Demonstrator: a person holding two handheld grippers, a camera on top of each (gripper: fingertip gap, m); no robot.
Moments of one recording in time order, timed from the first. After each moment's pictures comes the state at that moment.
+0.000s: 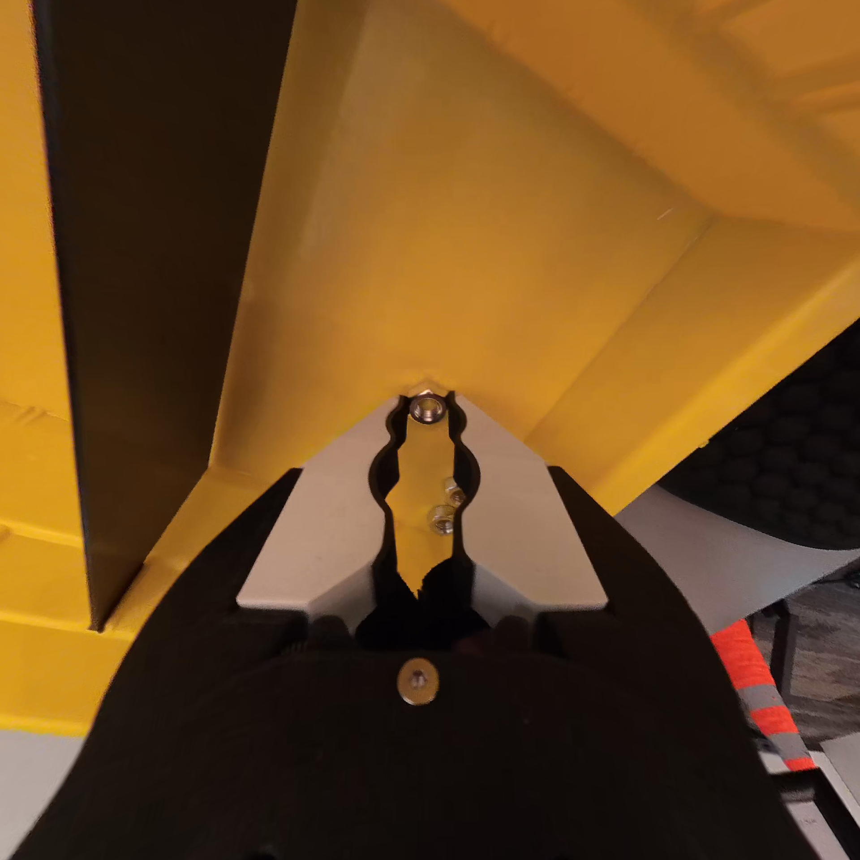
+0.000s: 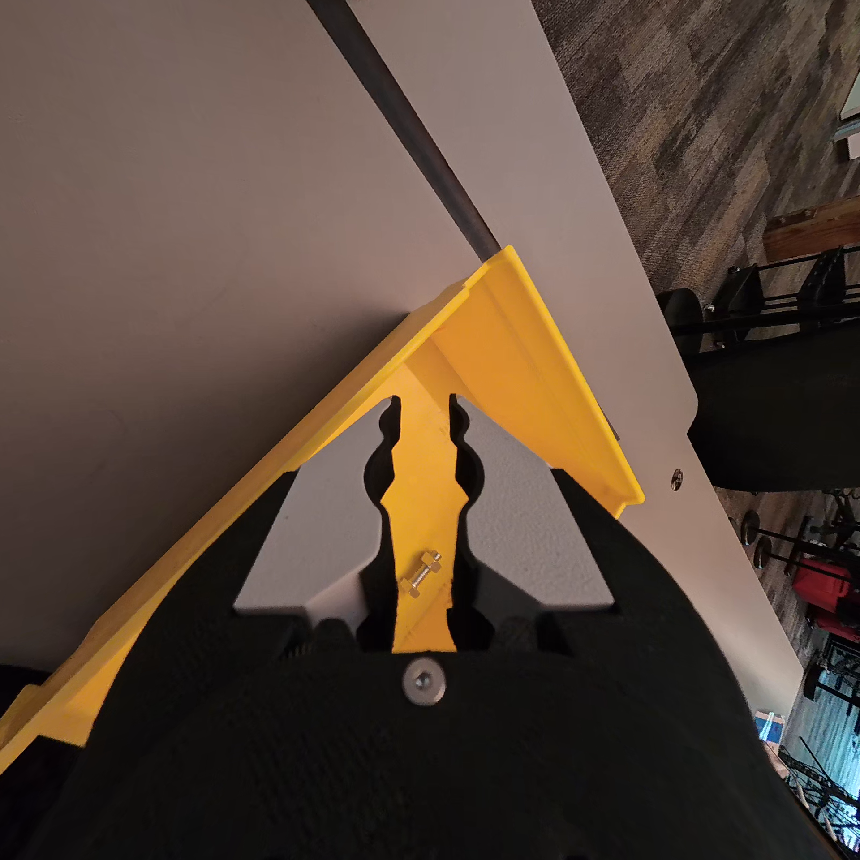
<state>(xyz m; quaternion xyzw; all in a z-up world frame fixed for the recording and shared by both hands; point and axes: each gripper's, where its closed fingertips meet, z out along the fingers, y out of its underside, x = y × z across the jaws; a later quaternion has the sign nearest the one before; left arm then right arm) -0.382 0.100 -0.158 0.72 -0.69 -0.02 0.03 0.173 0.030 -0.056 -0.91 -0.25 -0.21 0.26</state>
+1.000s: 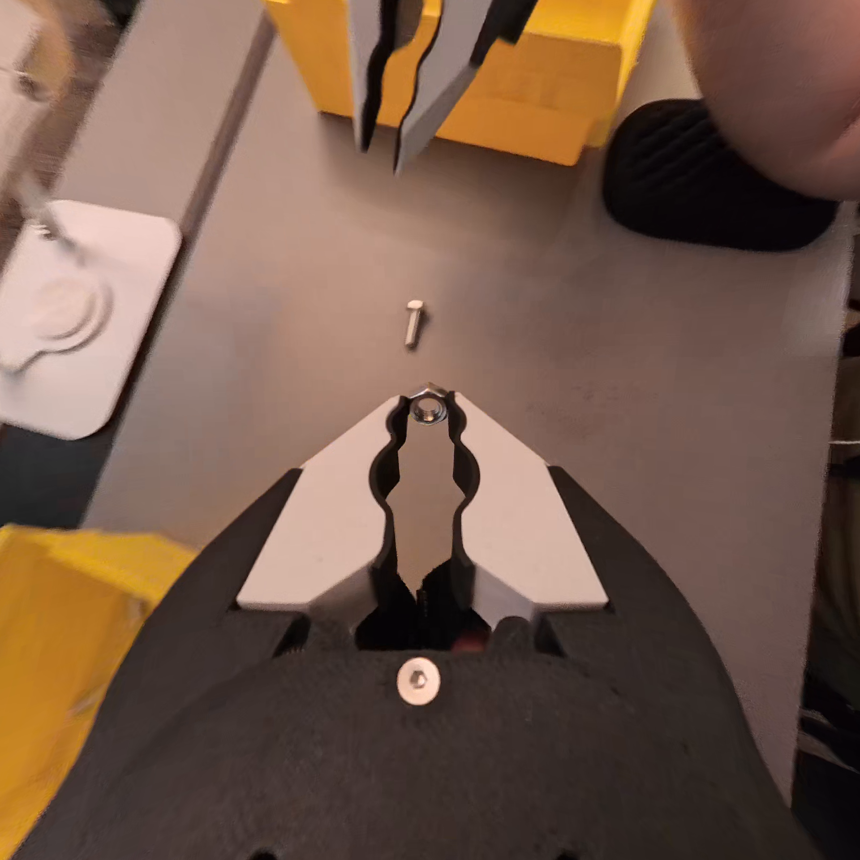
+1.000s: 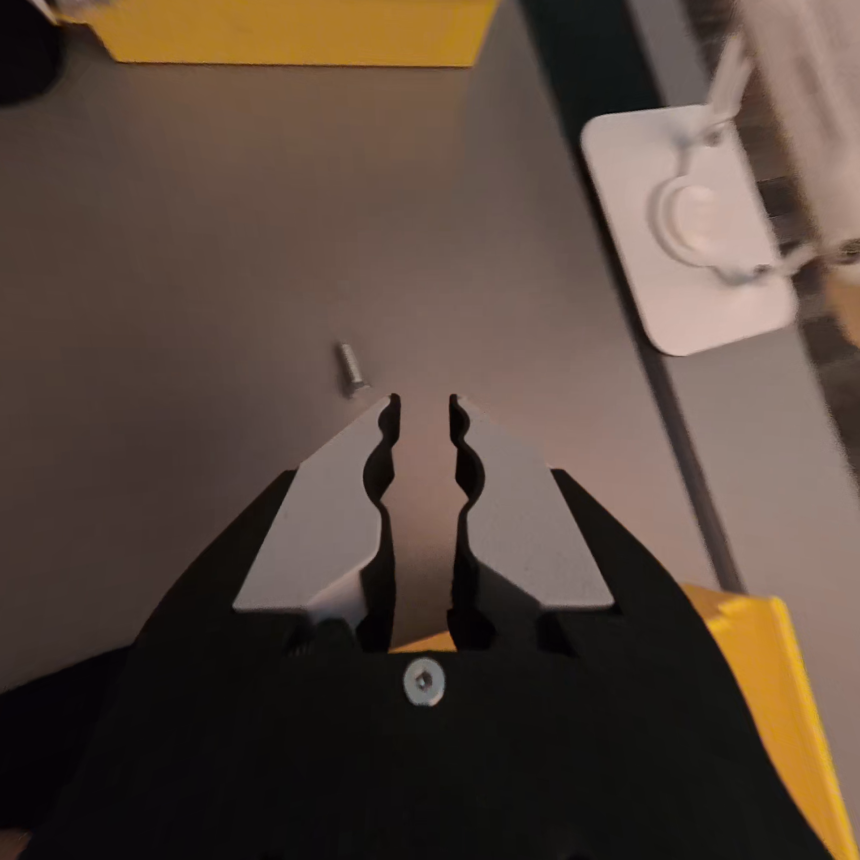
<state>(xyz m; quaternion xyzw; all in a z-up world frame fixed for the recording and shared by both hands) -0.147 -0.003 -0.012 0.62 -0.70 0.24 -0.27 0.000 0.024 -0.054 -0.82 -0.45 0.07 0.34</state>
